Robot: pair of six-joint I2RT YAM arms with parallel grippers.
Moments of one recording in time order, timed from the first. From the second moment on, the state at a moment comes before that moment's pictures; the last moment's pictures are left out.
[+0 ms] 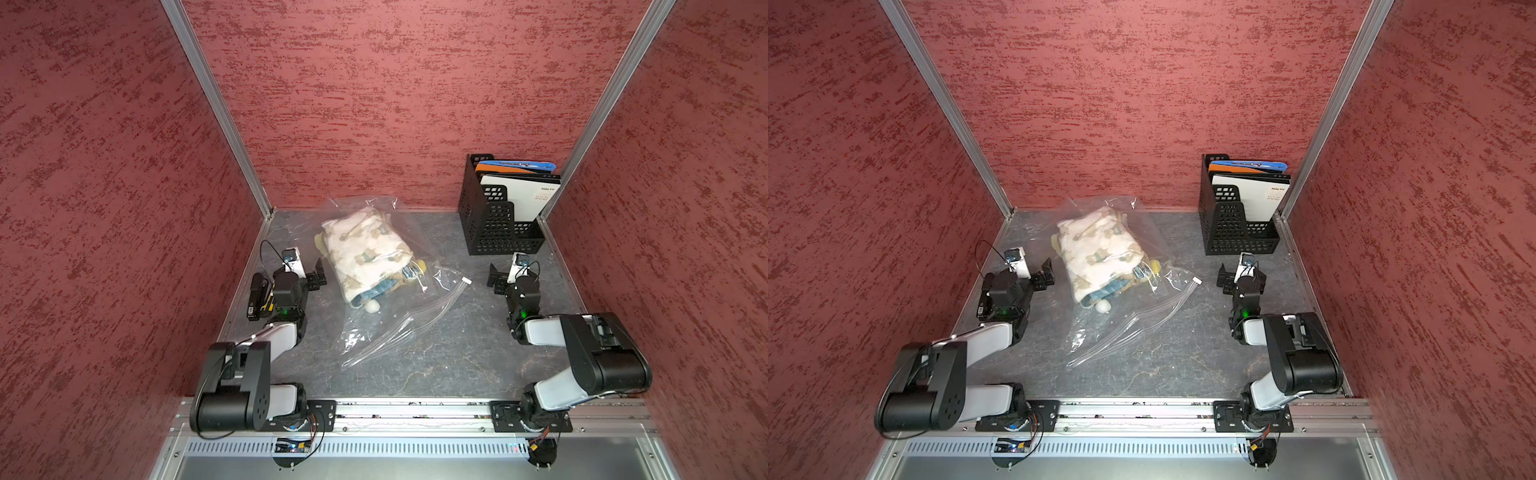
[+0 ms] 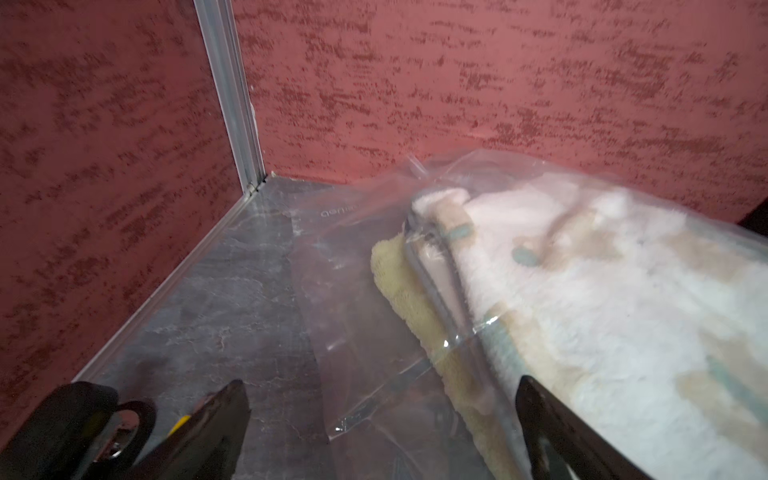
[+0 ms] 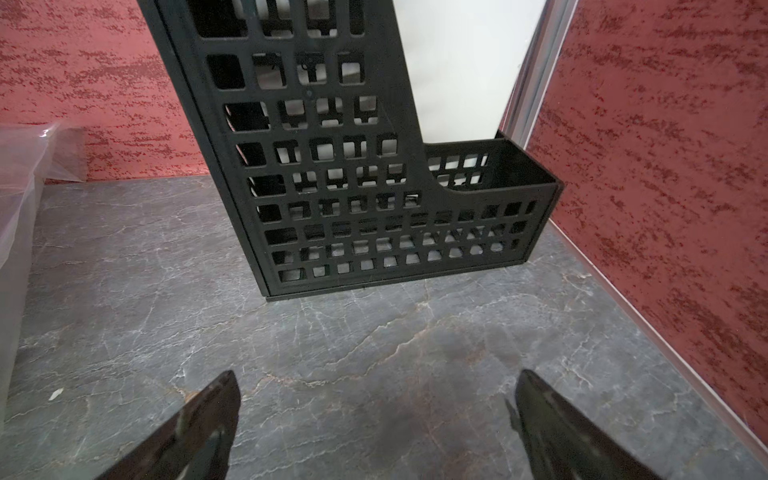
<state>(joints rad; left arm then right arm) 0.03 1.26 0.39 0.67 -0.08 -0.11 0.05 1.54 0.36 0.93 0.22 0.07</state>
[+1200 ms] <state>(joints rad) 0.00 0.91 0.62 -0.05 0.26 -0.76 0.03 1.20 0.52 0.09 -0.14 0.95</state>
